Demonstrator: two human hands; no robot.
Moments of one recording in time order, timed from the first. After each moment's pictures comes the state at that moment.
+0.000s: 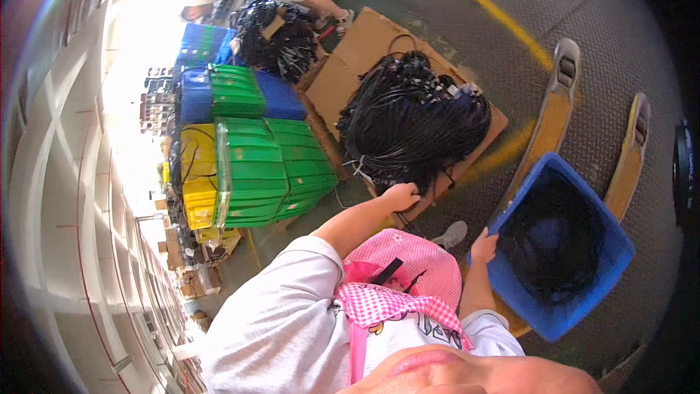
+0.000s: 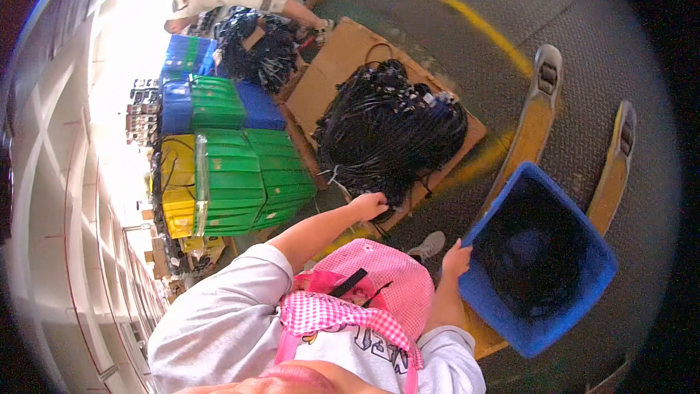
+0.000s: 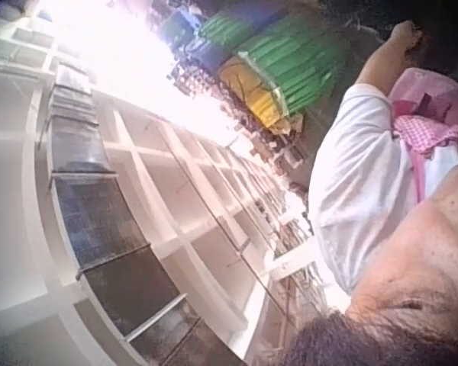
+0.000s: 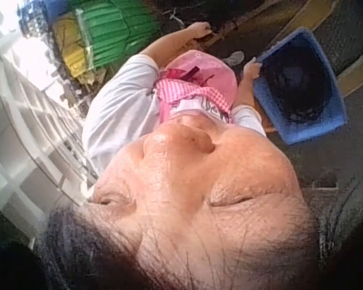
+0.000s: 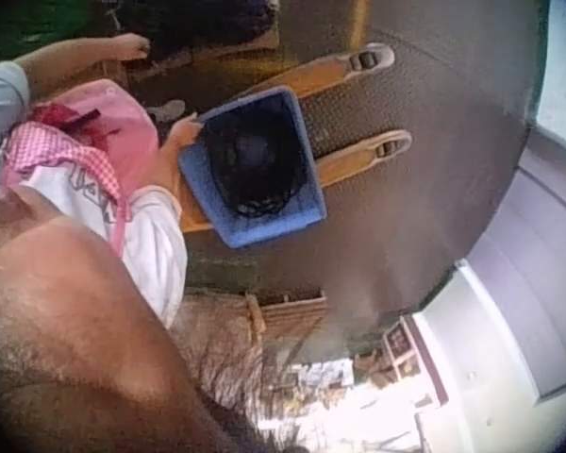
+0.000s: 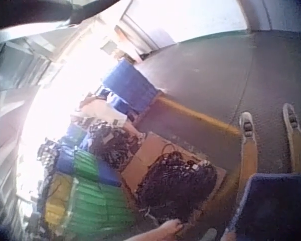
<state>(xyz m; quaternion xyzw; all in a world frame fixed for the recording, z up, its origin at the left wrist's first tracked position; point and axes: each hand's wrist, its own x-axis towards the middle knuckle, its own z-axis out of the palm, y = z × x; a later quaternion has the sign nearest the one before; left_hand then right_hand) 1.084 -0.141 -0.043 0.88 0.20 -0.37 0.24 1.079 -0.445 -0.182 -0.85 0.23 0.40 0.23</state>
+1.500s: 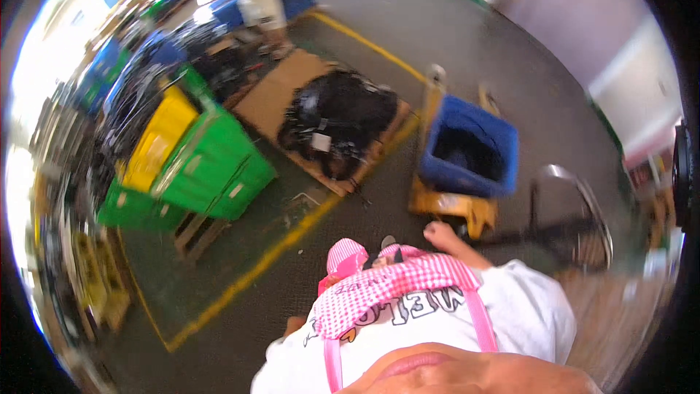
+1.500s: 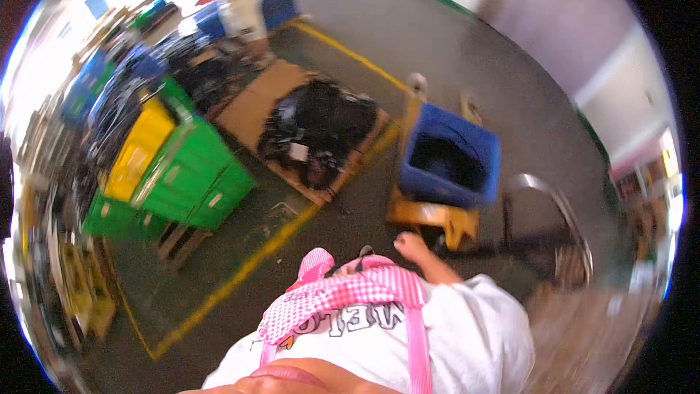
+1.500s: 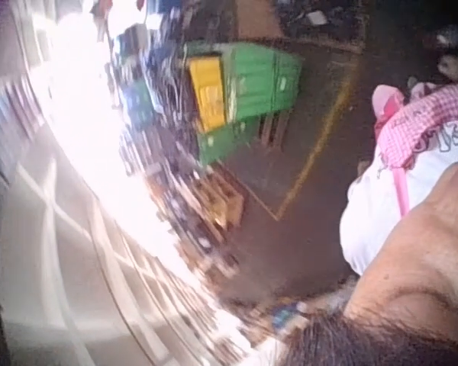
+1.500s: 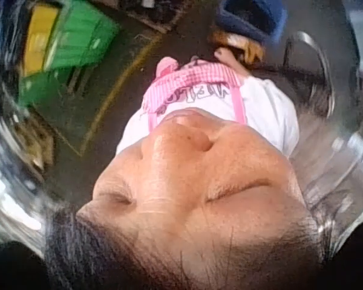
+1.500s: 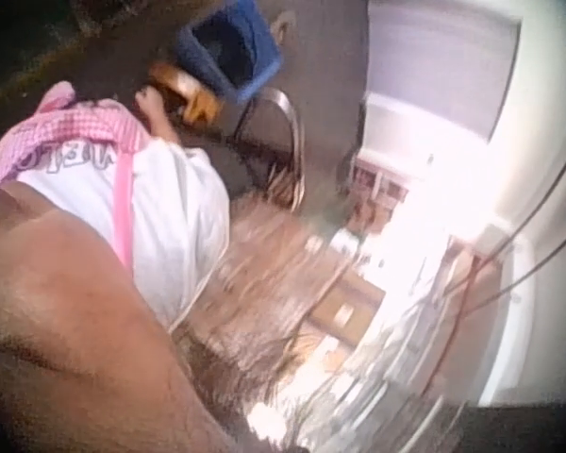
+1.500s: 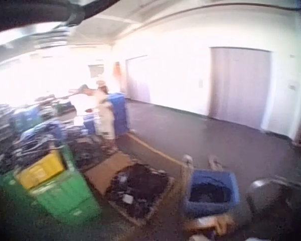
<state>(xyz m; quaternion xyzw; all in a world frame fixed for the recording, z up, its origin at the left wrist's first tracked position) 0.282 -0.107 -0.080 0.89 0.20 -0.29 0.31 0.648 -0.516 0.073 -0.91 -0.21 0.26 0.24</state>
